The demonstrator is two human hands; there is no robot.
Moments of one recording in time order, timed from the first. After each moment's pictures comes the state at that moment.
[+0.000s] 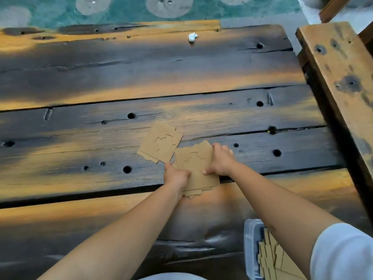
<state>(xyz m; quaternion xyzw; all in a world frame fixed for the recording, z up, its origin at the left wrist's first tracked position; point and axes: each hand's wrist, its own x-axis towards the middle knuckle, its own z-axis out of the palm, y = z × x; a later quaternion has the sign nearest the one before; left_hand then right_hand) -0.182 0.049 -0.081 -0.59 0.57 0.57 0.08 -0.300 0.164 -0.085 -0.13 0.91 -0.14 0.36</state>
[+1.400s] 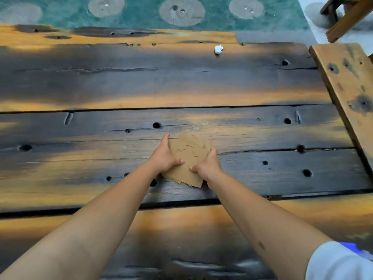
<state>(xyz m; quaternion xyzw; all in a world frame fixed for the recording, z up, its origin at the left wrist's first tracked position) -0.205 -0.136 -0.093 -0.34 0.80 0.48 0.15 -0.254 0.022 -0.089 0.11 0.82 -0.43 0.36</state>
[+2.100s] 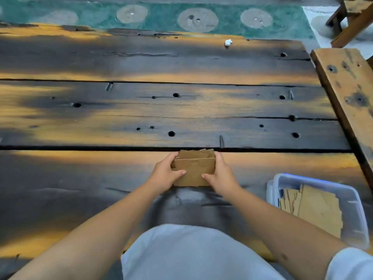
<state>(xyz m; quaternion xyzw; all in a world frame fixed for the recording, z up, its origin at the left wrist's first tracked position) 0.043 -0.032 -0.041 -0.28 0.79 0.54 0.03 -0.060 0.148 -0.035 -0.19 0.87 -0.38 0.26</state>
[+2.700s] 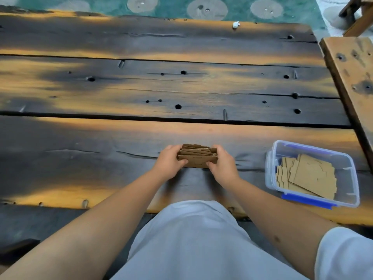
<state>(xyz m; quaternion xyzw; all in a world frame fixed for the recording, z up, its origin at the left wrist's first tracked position) 0.123 0.026 -0.022 -0.26 0.89 0.38 0.04 0.024 0.198 -0.042 -0.22 0.88 -0.36 0.22</state>
